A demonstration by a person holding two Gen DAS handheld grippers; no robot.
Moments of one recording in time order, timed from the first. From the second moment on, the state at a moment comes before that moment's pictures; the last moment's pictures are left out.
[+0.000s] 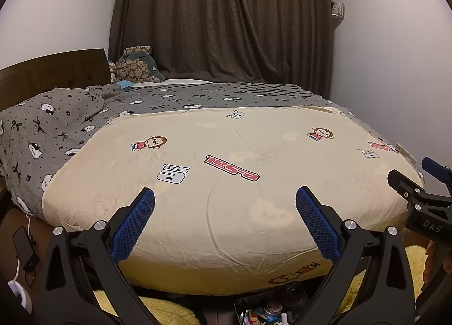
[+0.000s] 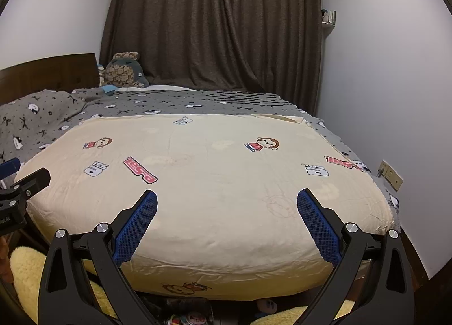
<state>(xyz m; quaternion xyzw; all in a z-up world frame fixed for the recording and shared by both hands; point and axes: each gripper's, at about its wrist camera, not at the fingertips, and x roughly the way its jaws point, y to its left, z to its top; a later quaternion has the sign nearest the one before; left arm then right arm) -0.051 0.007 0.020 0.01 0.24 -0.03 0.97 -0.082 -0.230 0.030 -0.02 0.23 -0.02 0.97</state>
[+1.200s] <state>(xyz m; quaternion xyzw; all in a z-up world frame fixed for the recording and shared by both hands) -0.051 0.004 0.017 0.00 0.24 -0.03 0.97 -0.082 -0.230 0.031 -0.01 0.23 -0.02 0.97</state>
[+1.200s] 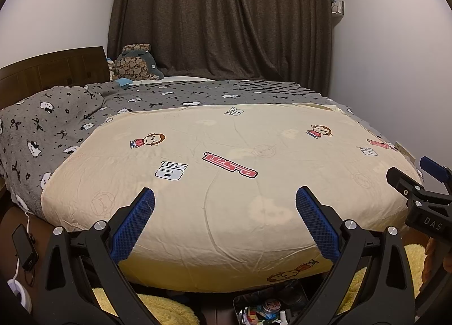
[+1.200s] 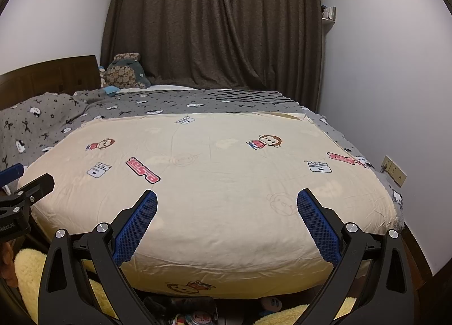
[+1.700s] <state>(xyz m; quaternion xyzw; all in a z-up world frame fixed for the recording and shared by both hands) -0.052 0.003 0.016 0.00 0.25 -0.03 0.97 -0.082 -0.230 0.030 0.00 0.23 -0.02 0.97</state>
